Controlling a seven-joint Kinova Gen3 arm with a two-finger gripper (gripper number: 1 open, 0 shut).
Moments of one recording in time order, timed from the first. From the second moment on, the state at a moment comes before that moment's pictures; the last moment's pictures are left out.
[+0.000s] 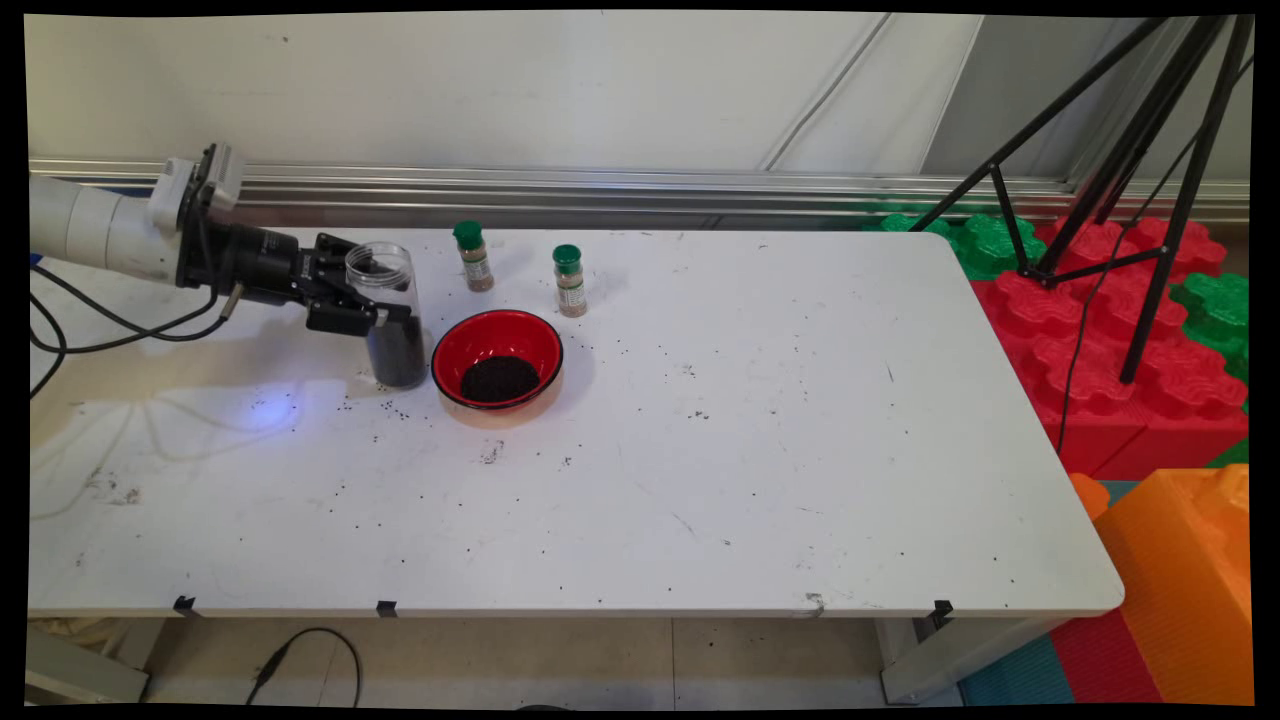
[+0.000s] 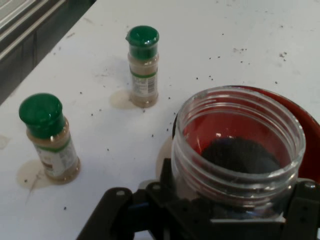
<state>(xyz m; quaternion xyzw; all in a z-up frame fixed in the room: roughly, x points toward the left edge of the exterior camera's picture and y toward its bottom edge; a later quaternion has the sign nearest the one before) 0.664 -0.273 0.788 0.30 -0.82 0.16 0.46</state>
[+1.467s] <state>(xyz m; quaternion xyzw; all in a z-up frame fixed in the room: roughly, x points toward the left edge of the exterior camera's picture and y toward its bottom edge) 0.649 -0.309 0.864 0.23 -0.82 0.24 0.48</state>
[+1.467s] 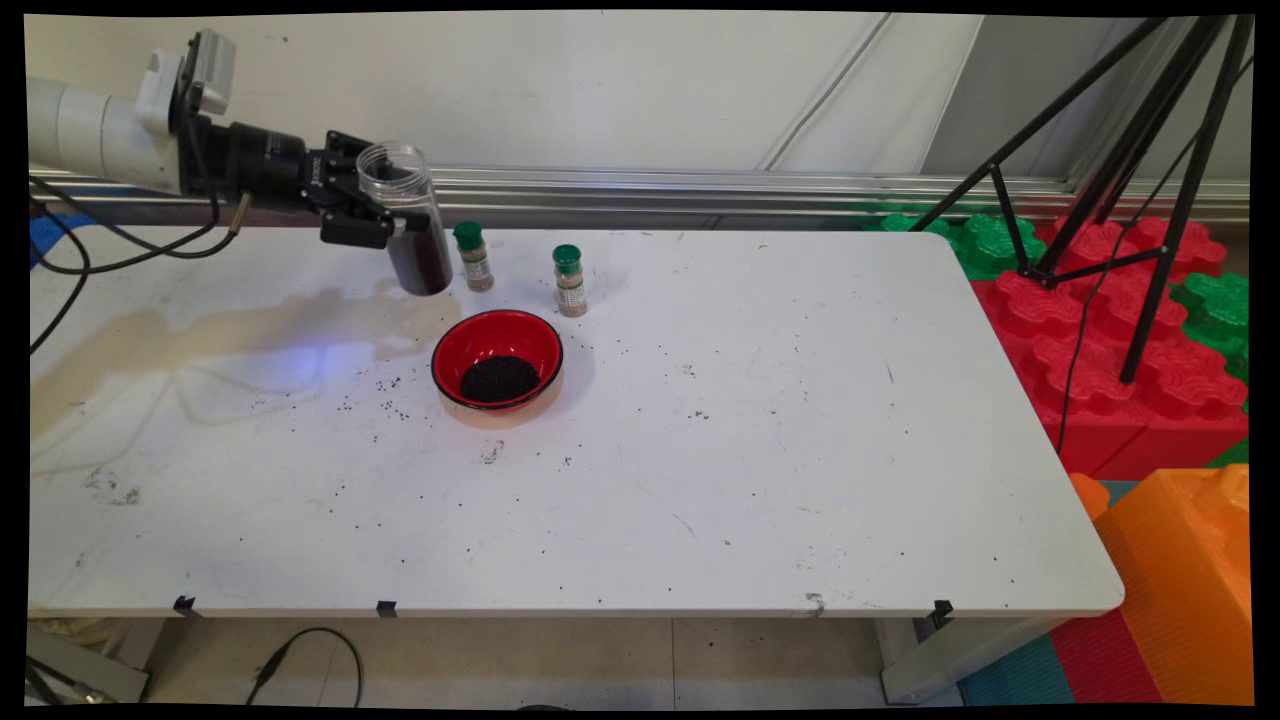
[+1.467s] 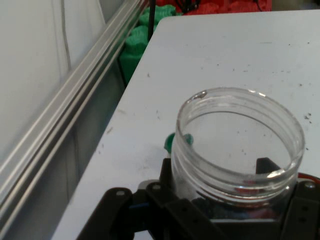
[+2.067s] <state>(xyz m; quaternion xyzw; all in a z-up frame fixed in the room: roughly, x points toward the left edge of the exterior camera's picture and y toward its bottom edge) 0.634 -0.331 0.869 0.15 -0.82 0.27 0.48</state>
